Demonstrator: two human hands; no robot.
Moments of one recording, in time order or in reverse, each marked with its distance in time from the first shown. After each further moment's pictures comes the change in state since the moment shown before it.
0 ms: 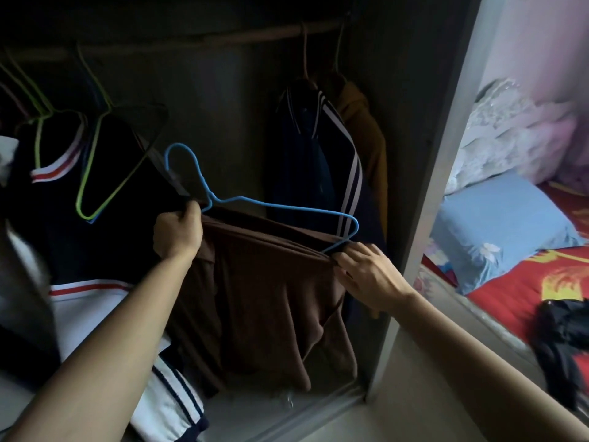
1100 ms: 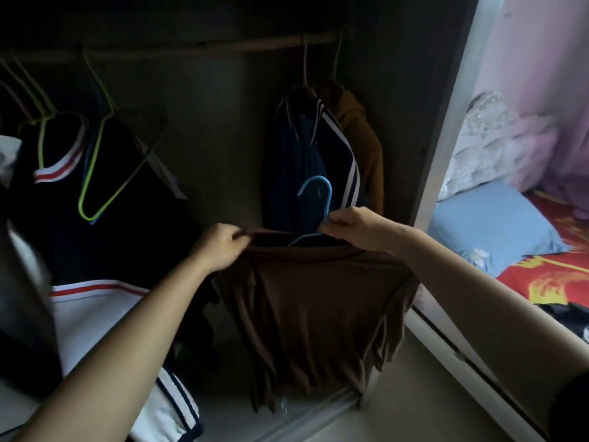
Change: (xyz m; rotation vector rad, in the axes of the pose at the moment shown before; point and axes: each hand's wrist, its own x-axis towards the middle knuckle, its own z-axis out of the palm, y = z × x) left_hand -0.026 0.006 0.010 0.167 -0.708 0.426; right_hand 0.091 0.019 -0.058 0.495 -0.450 0.383
